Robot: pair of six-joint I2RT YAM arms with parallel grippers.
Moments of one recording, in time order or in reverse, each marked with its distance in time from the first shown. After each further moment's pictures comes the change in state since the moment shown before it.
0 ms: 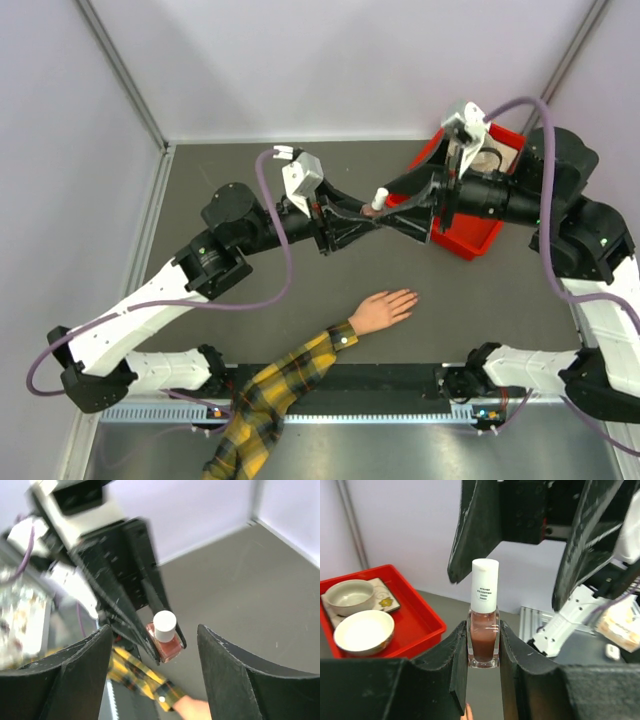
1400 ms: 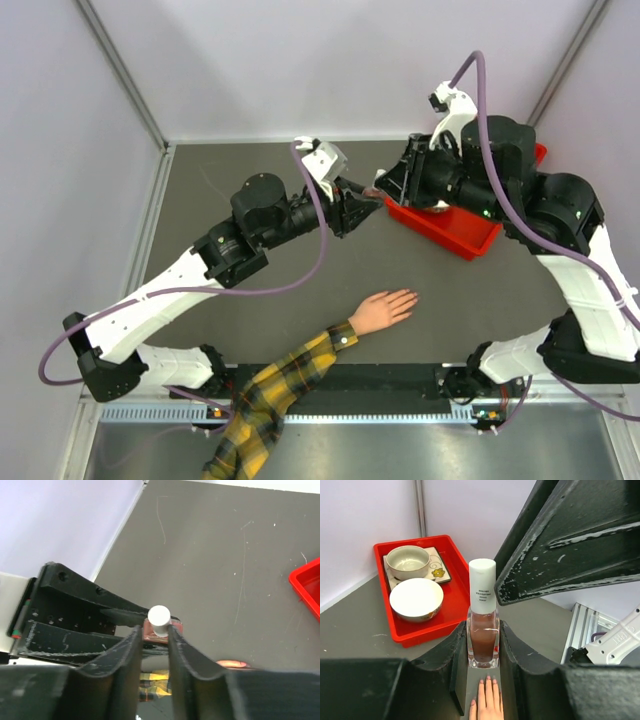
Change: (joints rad) left arm 0.001 0.102 0.052 -0.098 -0.266 0.079; right arm 0.202 0.231 0.327 -0.361 0.781 0.394
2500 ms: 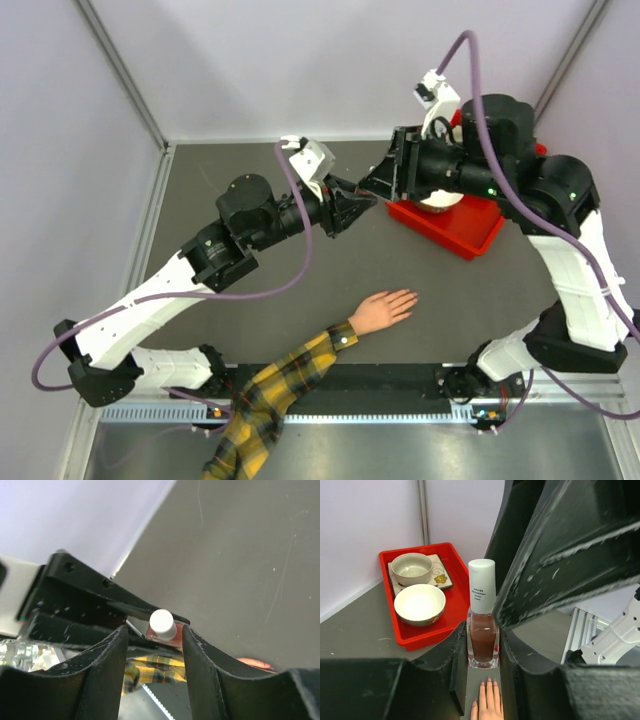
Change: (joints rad) left arm 0.003 -0.052 0.006 -0.021 -0.004 0.004; right arm -0.108 0.077 0.132 -0.047 -0.299 -0.018
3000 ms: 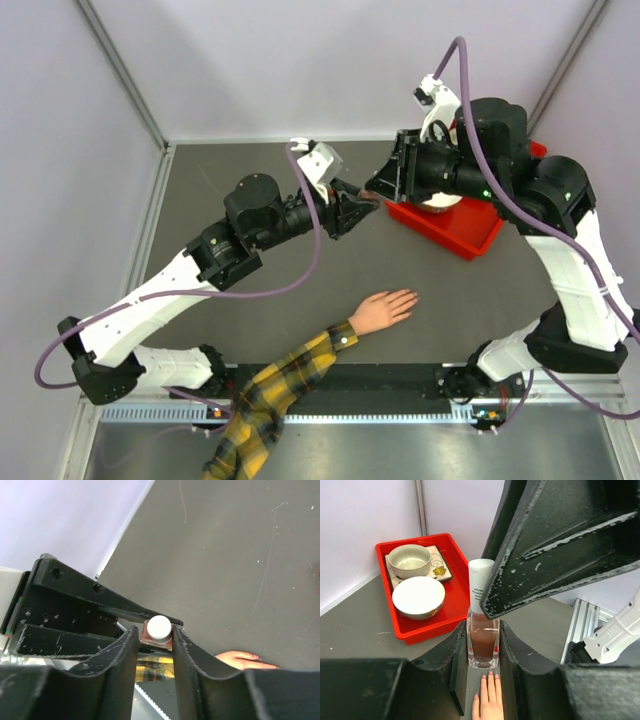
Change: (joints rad) left arm 0.000 0.027 0.004 -0.024 0.008 0.016; right arm 0.000 0.001 -0.040 -0.022 0.059 -0.008
